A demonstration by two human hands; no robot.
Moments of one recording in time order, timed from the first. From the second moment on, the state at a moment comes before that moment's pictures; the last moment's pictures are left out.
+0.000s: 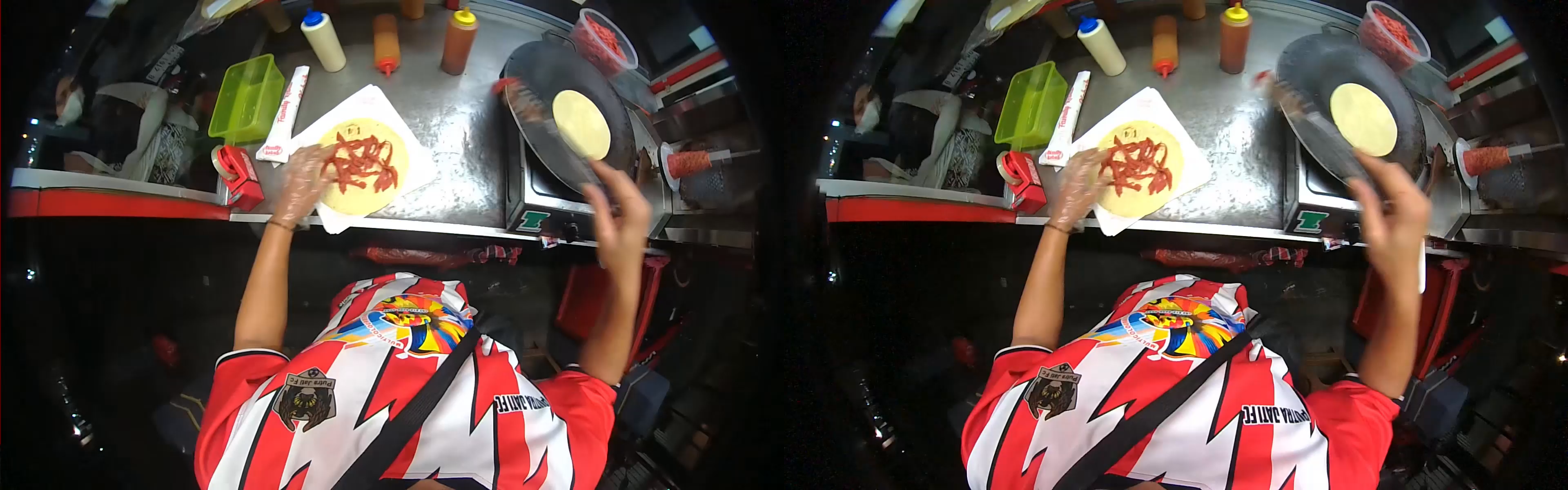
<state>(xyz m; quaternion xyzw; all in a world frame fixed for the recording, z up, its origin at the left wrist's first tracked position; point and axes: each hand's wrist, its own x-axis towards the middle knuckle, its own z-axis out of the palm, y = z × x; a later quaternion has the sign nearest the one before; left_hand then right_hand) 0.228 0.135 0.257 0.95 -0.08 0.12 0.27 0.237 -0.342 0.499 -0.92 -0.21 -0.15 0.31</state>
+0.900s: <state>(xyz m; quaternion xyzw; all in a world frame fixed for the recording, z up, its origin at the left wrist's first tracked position) 0.271 0.077 0.316 0.95 -0.20 -0.05 0.25 0.191 -0.497 0.507 -0.96 -0.11 -0.23 -0.14</state>
